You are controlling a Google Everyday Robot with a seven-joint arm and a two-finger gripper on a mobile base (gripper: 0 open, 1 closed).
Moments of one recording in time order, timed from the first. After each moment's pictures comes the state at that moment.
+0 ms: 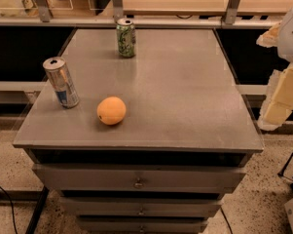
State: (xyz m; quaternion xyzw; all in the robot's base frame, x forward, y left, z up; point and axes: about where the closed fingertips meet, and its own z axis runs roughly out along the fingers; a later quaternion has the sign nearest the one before) arm 0.438 -0.217 0.977 -0.60 0.78 -0.03 0.16
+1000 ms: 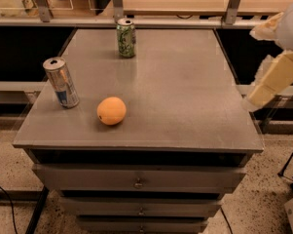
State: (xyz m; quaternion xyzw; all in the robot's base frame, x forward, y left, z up) arm 0.469 -0.207 0.981 -0.57 0.78 0.05 0.25
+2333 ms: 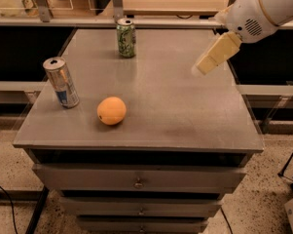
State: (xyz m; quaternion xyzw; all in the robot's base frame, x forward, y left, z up) arm 0.581 -0.150 0.972 -0.52 0.77 0.09 0.35
